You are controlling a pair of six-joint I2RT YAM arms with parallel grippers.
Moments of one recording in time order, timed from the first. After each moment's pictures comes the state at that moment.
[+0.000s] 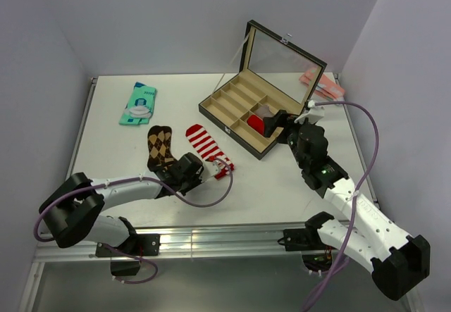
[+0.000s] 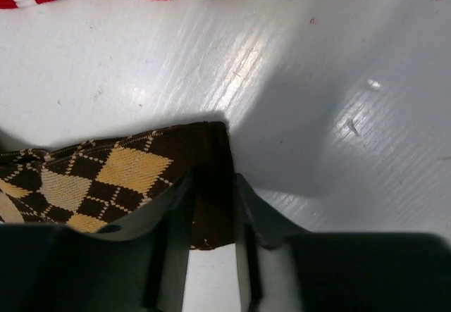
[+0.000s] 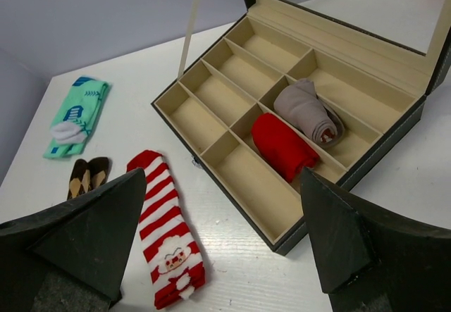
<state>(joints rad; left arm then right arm) -0.87 1.38 0.61 -0.23 -0.18 0.30 0.47 0.85 0.66 0.03 0.30 0.47</state>
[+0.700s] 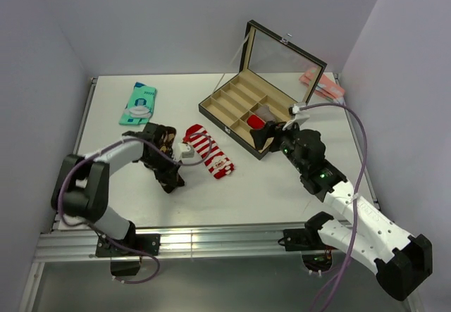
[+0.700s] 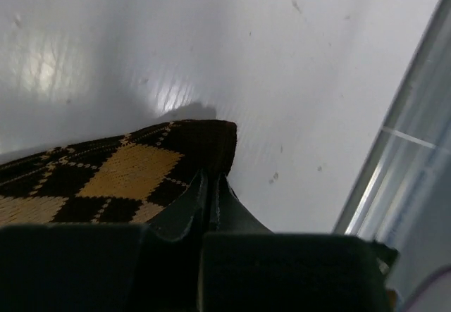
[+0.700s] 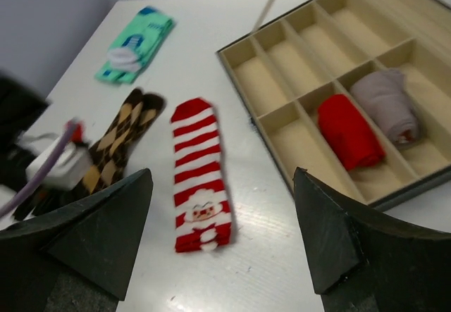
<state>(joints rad) -0.32 1.51 0.83 -0.72 0.59 0.73 0.51 0.82 0.63 0.05 0.09 0.38</state>
